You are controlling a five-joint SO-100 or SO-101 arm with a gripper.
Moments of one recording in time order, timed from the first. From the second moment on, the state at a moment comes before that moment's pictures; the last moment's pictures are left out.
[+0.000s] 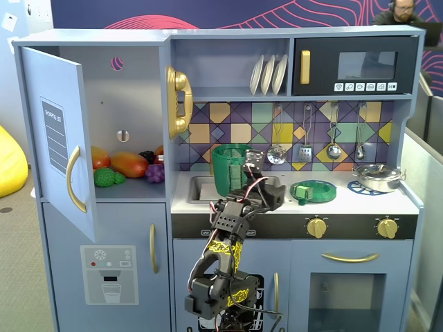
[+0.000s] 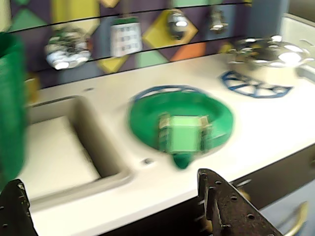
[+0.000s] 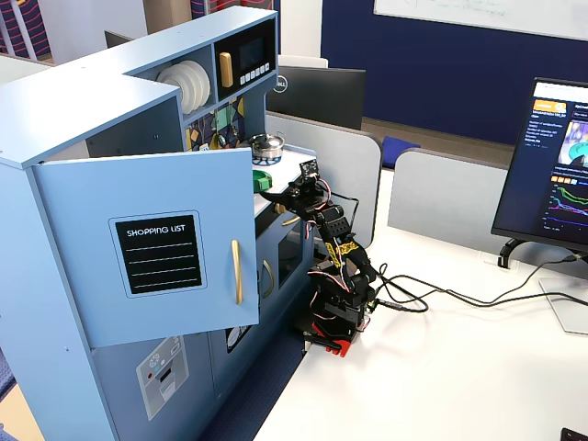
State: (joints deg) arm 31.0 165.8 129.0 36.7 -94.1
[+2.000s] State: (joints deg) arm 35.0 119.1 129.3 -10.6 -95.1
